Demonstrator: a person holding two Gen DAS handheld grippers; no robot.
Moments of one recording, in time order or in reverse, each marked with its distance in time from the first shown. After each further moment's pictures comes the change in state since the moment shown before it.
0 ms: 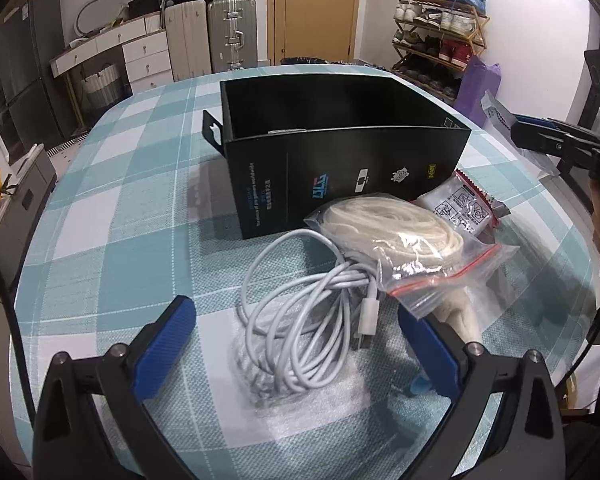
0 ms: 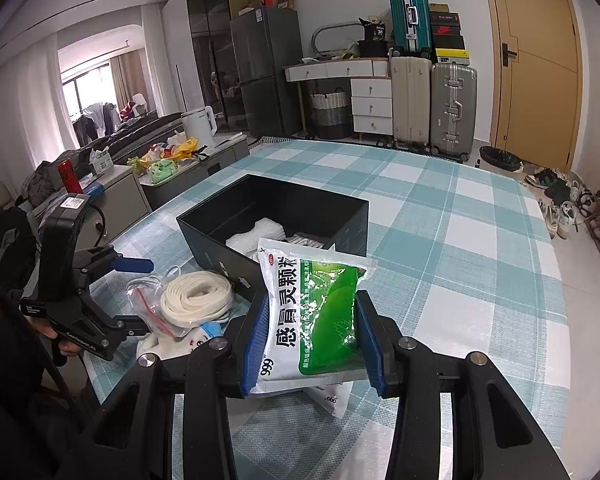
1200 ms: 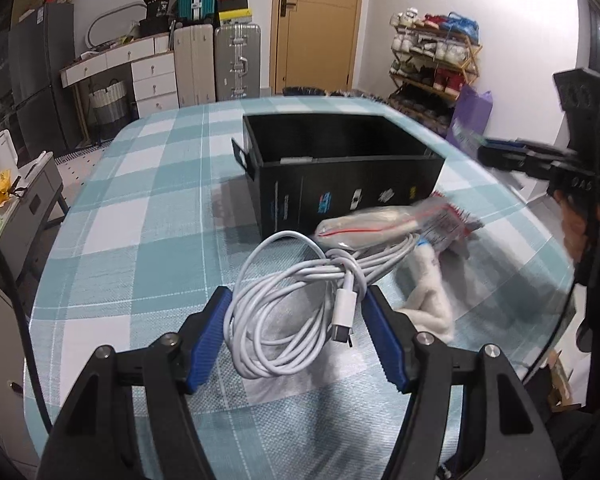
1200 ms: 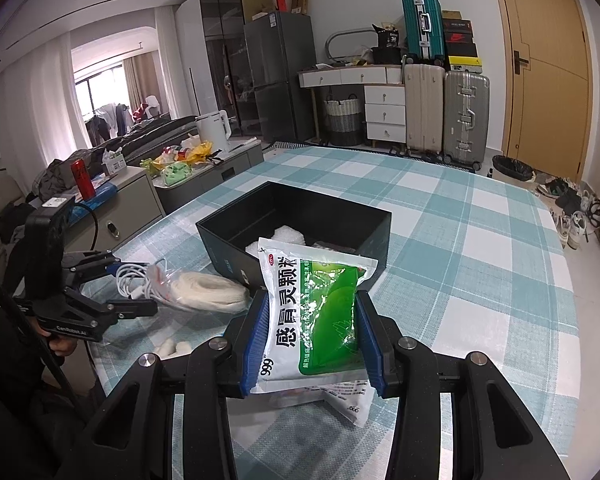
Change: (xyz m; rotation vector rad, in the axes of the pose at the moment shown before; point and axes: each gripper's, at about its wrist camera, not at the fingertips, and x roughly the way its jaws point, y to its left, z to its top) left arm -0.046 0.016 -0.019 -0.026 -0.127 -0.031; right arm 0.000 0.015 0.005 -0.028 -0.024 0.045
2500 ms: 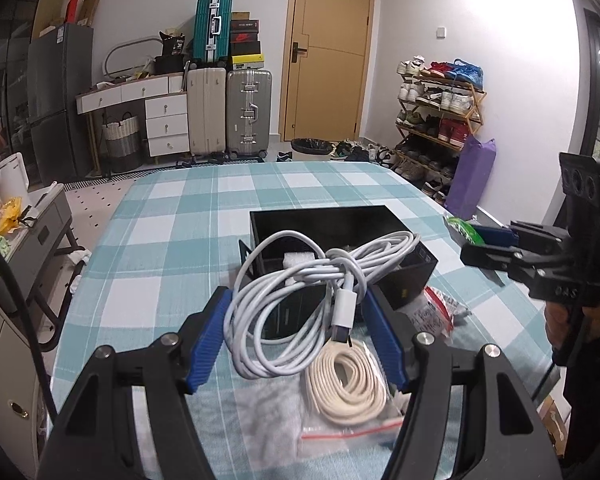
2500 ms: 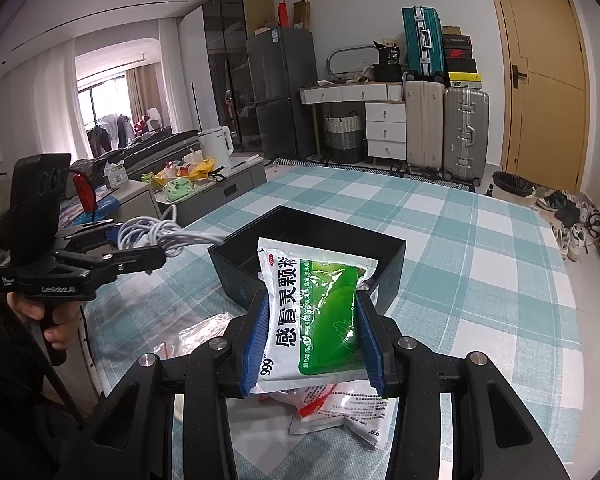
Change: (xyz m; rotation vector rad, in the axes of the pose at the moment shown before) left arm -0.018 -0.003 0.057 -0.036 -0.165 0.031; right arm -0.001 0.020 0.012 -0.005 -0.065 -0.009
